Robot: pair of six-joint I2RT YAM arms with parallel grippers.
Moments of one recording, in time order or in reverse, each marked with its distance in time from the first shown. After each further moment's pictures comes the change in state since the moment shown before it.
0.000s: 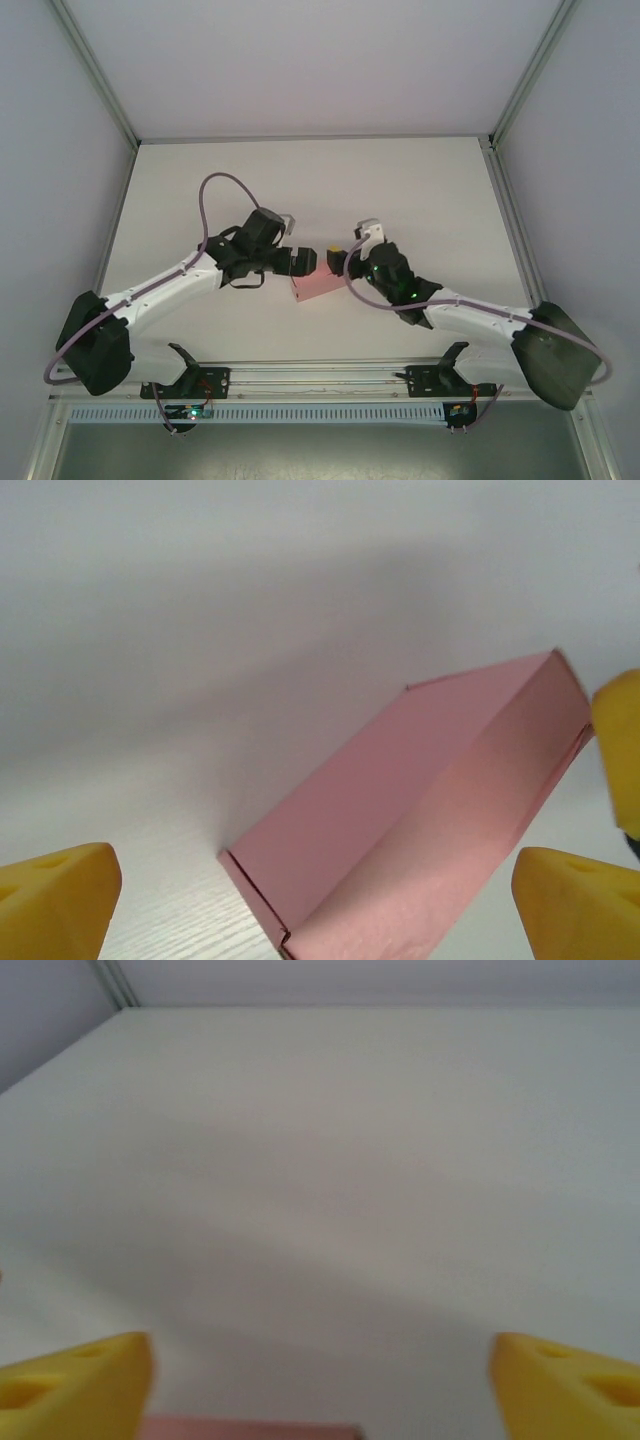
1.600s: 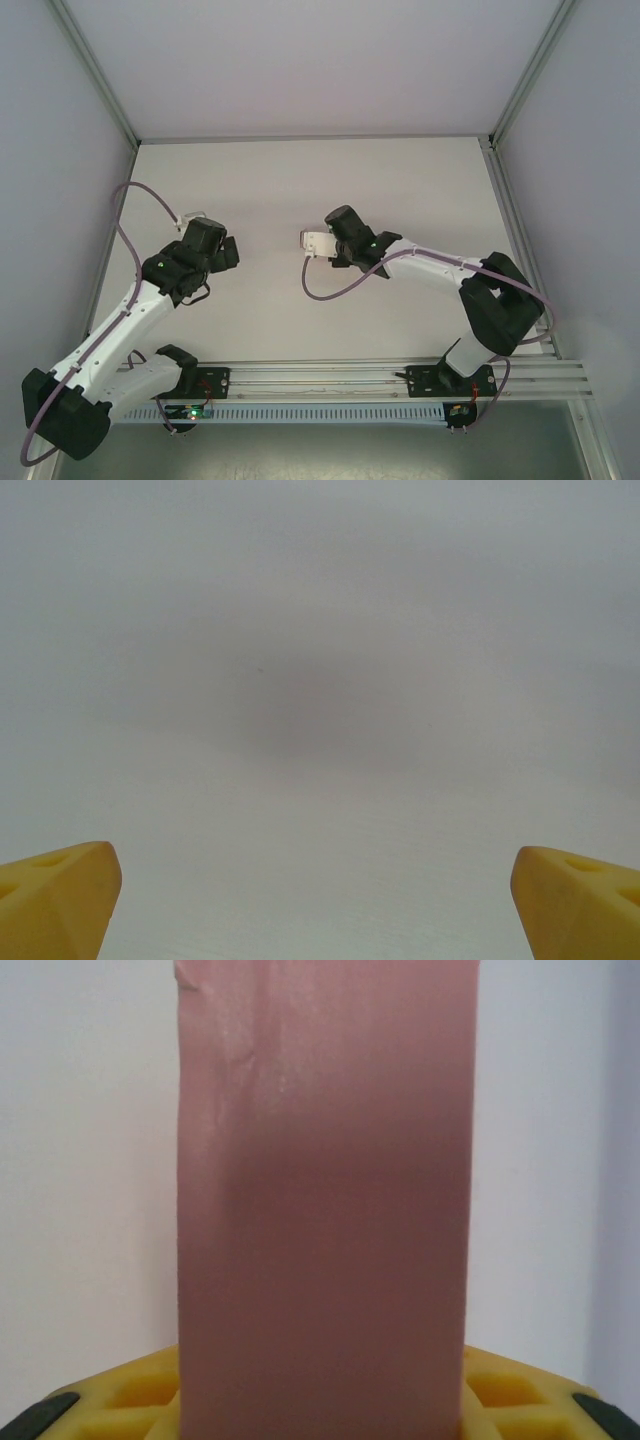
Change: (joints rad) left arm 0.258 -0.360 -0.150 -0.250 -0.524 -0.048; right arm 0.009 0.412 0.480 -0.529 0.022 -1.231
